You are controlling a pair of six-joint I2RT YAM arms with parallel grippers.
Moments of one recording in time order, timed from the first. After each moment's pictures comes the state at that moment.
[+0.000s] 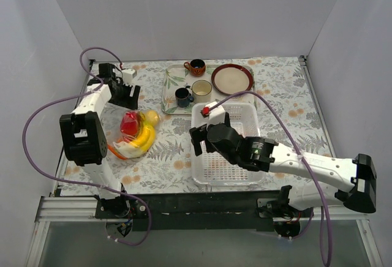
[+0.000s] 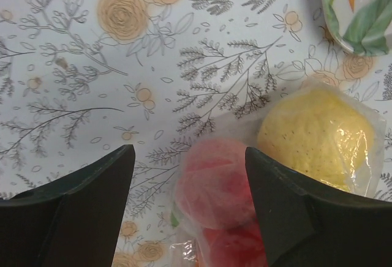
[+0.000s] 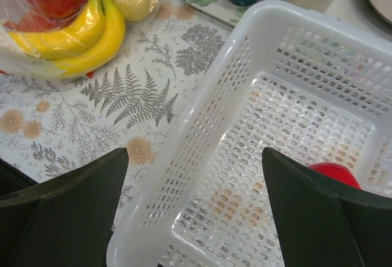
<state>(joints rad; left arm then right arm) 0.09 1.81 1.43 -0.63 0.26 0.36 1.24 1.18 1.01 -0.38 0.57 0.42</state>
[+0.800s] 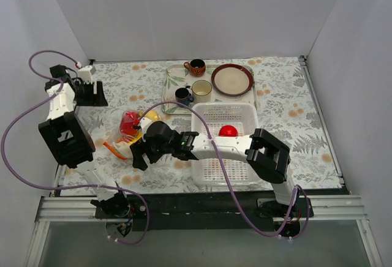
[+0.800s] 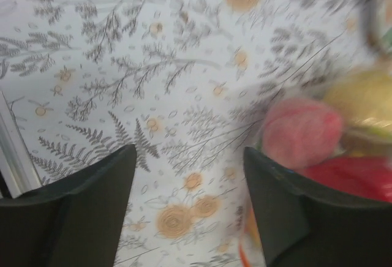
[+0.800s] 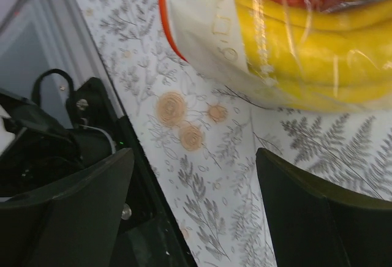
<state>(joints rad) 0.45 1.85 1.53 -0.80 0.49 0.46 1.26 1.98 1.48 -0.08 -0.11 0.43</state>
